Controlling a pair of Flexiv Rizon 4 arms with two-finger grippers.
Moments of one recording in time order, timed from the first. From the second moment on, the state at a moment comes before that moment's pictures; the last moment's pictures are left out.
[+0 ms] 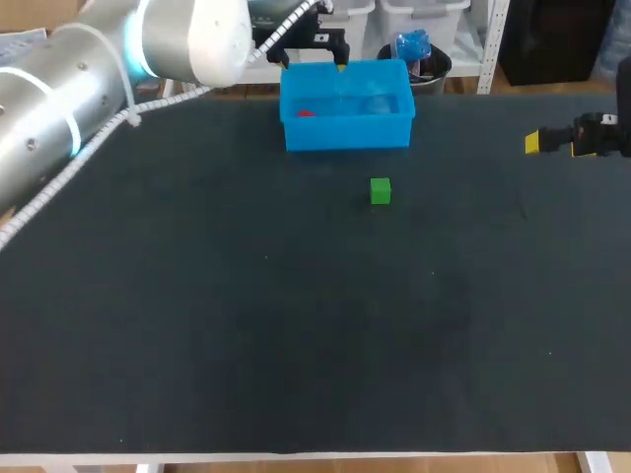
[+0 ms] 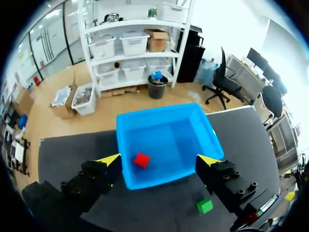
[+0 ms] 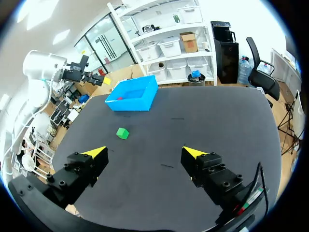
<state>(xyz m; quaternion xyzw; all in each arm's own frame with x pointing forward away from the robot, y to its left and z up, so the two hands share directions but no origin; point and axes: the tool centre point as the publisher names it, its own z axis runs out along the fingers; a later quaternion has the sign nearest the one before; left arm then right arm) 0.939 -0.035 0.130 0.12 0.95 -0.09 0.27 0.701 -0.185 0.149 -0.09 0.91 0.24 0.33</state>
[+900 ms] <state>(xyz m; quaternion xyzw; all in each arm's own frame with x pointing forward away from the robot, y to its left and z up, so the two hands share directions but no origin) 0.780 0.043 0.137 0.18 0.94 -0.10 0.28 0.701 -0.185 0.149 -0.09 0.91 0.24 0.33</state>
